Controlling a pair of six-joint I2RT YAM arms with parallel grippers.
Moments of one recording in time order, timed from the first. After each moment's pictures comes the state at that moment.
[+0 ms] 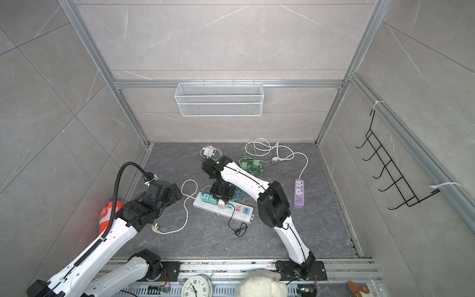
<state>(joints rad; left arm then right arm) -0.49 0.91 0.84 -0.78 -0.49 -0.79 0.83 2.26 2.11 -1.43 -0.13 1.05</state>
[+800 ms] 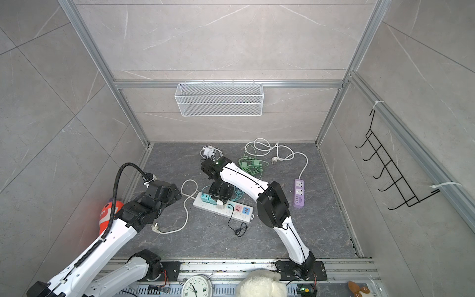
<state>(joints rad) -0.47 0.90 0.82 -0.78 -0.49 -0.78 0.84 2.26 2.10 -1.40 -0.15 1.06</state>
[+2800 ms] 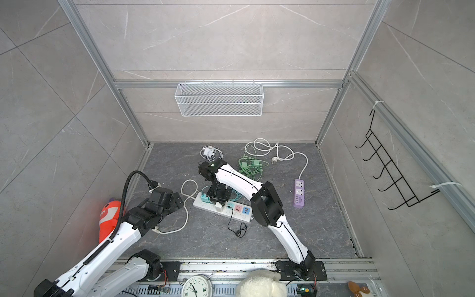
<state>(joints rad) -0.44 0.88 0.66 -0.70 -0.39 -0.75 0.85 2.39 2.24 -1.49 -0.15 1.09</state>
